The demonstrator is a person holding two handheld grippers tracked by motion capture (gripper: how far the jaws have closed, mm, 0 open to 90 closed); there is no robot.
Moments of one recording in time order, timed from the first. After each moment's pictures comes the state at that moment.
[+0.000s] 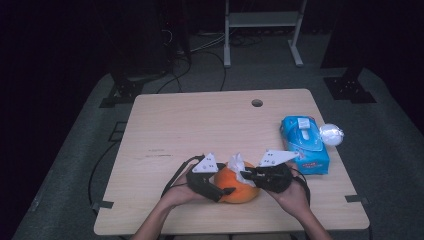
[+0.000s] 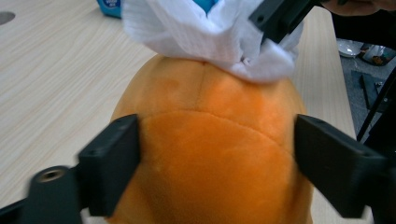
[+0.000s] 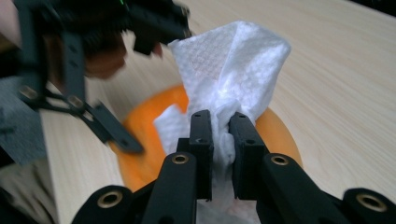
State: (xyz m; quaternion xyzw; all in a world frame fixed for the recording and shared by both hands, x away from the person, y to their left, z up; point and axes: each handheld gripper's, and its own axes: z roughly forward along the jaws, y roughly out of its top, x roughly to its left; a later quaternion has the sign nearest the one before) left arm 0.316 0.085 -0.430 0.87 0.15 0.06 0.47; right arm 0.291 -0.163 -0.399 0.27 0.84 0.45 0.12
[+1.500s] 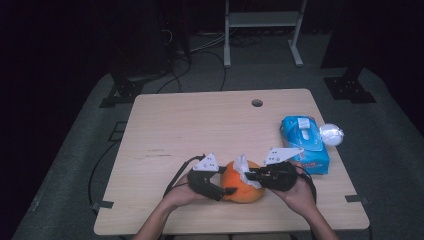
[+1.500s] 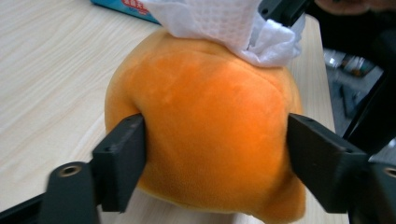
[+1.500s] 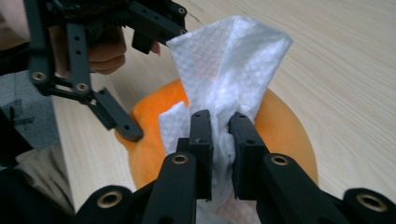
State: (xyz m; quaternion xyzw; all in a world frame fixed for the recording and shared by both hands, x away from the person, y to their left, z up) left arm 0.311 0.079 -0.428 0.87 0.15 0.04 0.47; right arm 0.292 -0.174 -0.392 0.27 0.85 0.45 0.08
